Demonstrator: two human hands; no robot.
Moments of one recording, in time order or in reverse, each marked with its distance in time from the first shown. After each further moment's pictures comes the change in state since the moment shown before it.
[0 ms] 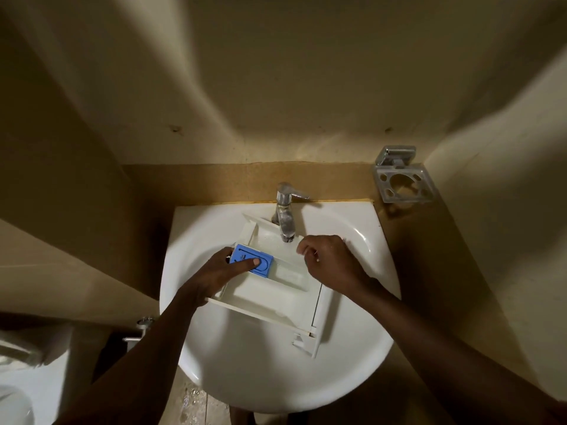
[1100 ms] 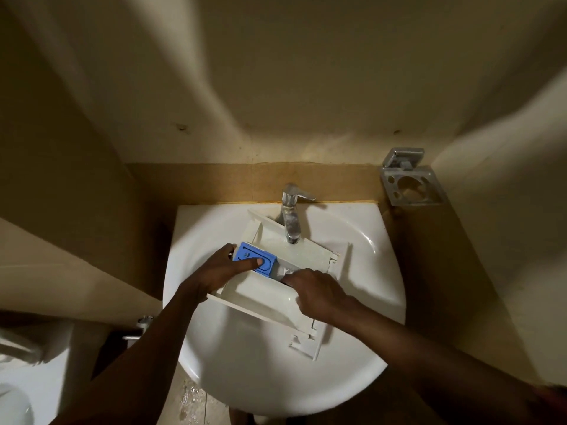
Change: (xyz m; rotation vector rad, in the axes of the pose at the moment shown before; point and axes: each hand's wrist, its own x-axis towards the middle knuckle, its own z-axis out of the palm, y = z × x) left_hand 0.004 0.010 -0.004 0.134 0.078 -0.076; right_hand -0.021 -0.020 0.036 -0.343 -0.452 -0.063
